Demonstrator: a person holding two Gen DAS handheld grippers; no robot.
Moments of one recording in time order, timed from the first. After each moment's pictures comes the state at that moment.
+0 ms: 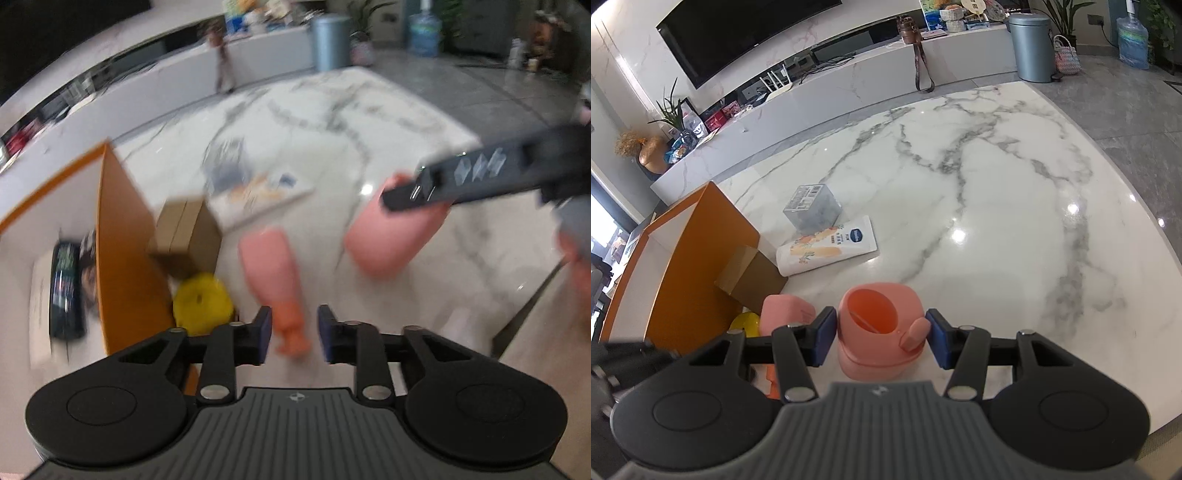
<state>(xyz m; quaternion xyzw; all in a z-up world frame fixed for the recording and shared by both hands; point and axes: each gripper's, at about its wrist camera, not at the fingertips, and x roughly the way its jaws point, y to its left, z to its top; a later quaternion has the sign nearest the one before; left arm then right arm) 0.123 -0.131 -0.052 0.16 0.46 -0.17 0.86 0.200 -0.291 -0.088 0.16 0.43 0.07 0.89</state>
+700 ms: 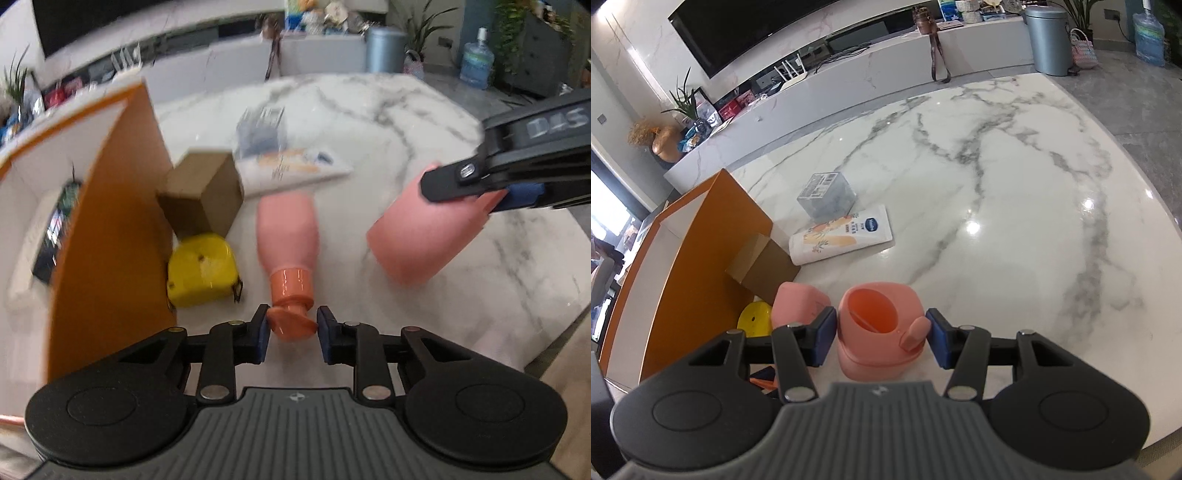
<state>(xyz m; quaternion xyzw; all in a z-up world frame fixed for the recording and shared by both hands) 0.120 -0.122 -0.075 0.10 0.44 -0.12 0.89 0.205 -0.287 -0.093 0.16 0.44 0.09 0.88</state>
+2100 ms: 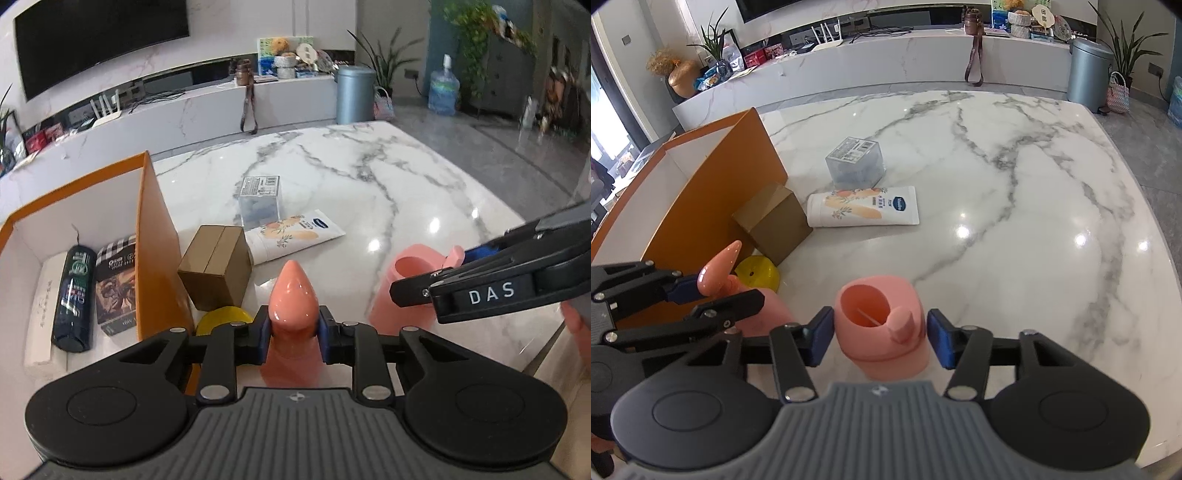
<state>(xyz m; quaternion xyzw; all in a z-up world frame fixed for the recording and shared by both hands) 0.128 -0.094 -0.041 0.09 0.38 -0.18 0.90 0.205 -0.248 -0.094 0.04 0.45 0.12 0.88</state>
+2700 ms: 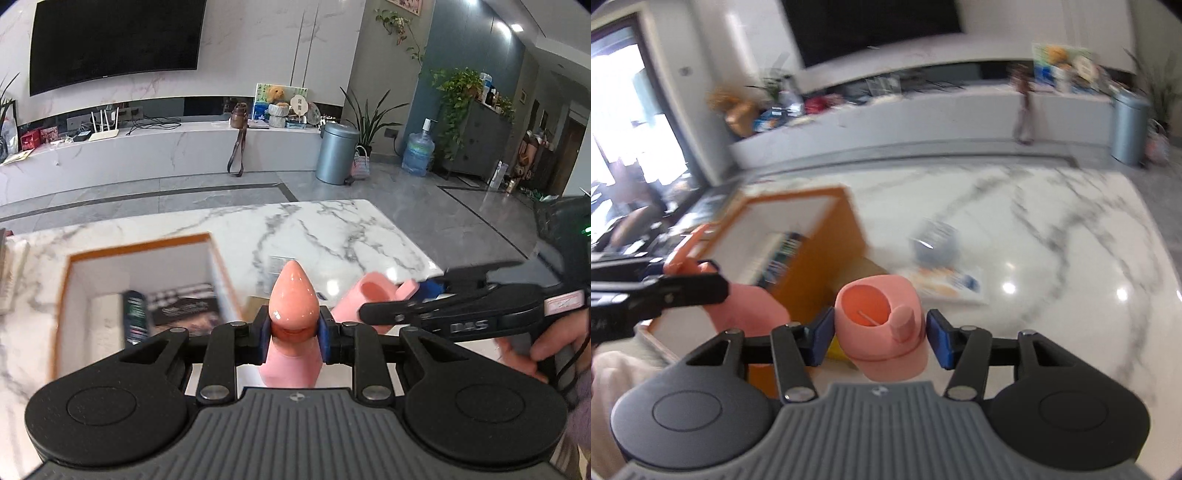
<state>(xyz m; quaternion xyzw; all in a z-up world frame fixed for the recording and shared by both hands) 0.115 0.013 0.090 0.01 0.34 -0.23 0.91 0.183 -0.208 -0.005 0.05 0.36 0.24 0.90</state>
